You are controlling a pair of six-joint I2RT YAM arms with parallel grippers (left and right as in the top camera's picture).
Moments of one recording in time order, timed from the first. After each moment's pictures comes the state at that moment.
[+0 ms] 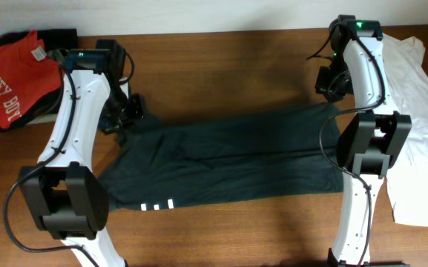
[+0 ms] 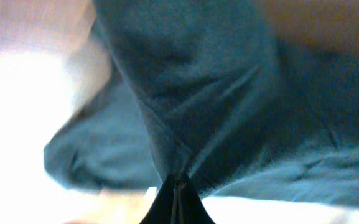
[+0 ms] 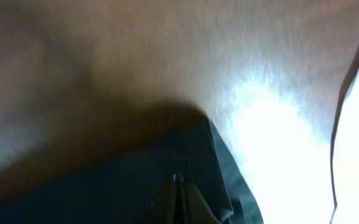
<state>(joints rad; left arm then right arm) -0.06 1.97 1.83 -1.49 0.06 -0.31 -0.09 2.50 2.42 -1.59 0.11 0.29</state>
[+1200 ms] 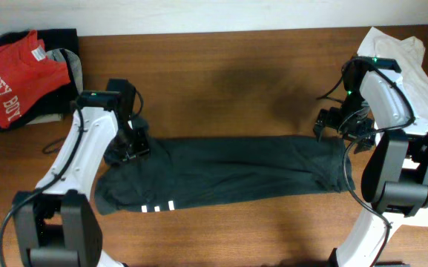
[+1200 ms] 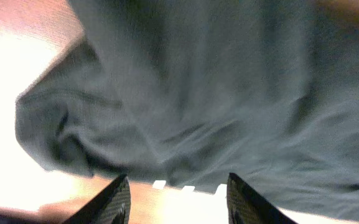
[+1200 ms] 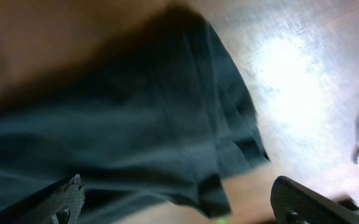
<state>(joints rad) -0.10 1.75 1.37 -1.25 0.01 -0.44 -0.15 2.07 1.67 -1.40 0.02 0.36</state>
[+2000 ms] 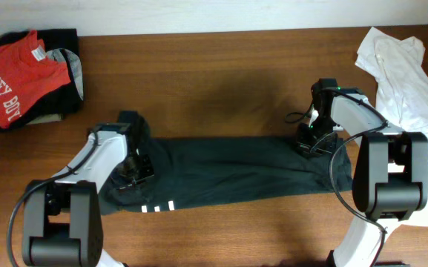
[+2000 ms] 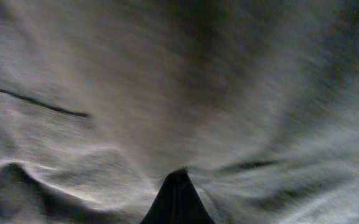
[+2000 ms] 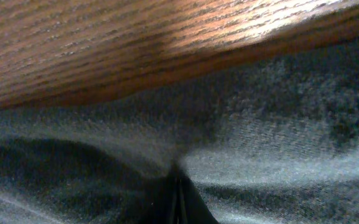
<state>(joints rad) -0.10 1.76 1.04 -0.99 -0.01 -0.45 -0.02 2.02 1.33 -1.01 -0.13 0.31</state>
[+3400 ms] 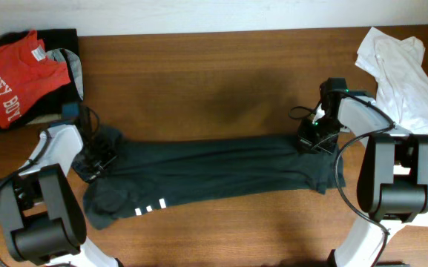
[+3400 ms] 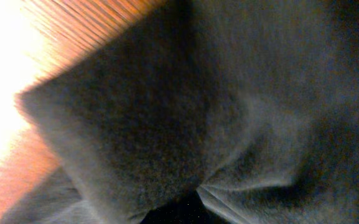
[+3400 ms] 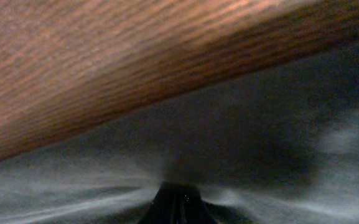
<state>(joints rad) 0.22 1.86 1.13 -0.88 0.00 -0.50 -0.07 2.01 1.31 -0.93 -0.25 0.40</state>
